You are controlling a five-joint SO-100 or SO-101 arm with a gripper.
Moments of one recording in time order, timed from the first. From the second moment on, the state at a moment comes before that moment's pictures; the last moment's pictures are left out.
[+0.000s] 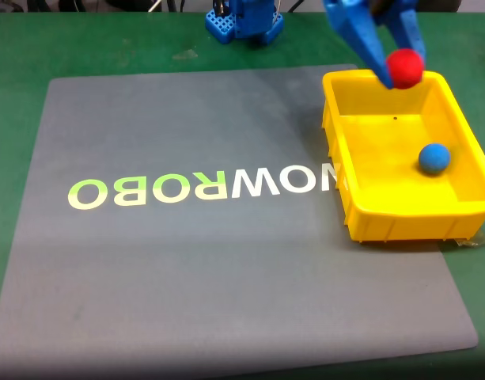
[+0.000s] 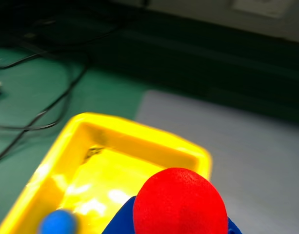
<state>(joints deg) -22.4 94.7 91.8 31.2 -85.8</state>
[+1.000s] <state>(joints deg) -24.1 99.8 97.6 35.0 -86.7</state>
